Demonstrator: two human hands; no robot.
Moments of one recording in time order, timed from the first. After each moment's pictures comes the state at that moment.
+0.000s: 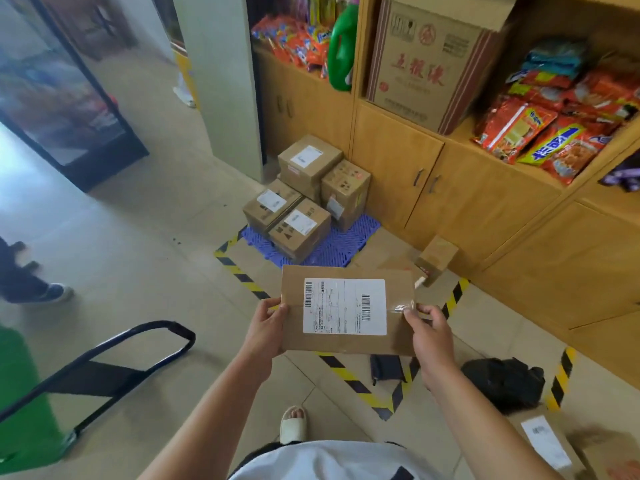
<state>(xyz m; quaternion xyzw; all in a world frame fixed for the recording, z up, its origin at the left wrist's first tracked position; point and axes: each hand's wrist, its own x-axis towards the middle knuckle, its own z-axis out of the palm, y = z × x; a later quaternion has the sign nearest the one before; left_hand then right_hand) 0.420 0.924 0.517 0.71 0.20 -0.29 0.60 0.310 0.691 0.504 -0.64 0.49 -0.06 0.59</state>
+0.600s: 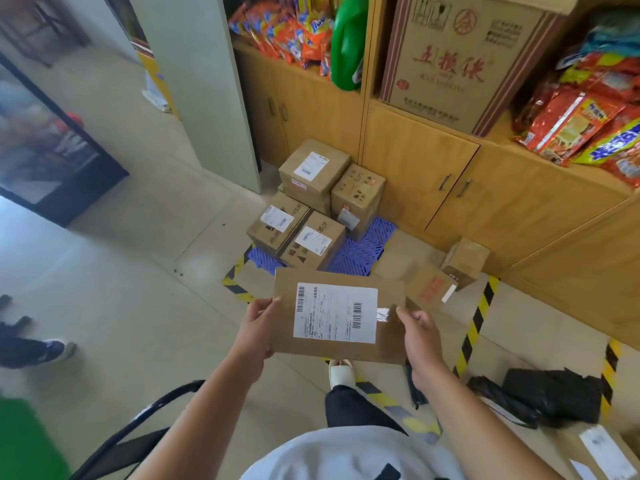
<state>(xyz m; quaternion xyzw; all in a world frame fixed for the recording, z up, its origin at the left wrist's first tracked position) 0.661 0.954 0.518 0.74 0.21 -0.36 0.53 0.528 0.737 0.473 -0.54 0.58 -0.03 0.61</state>
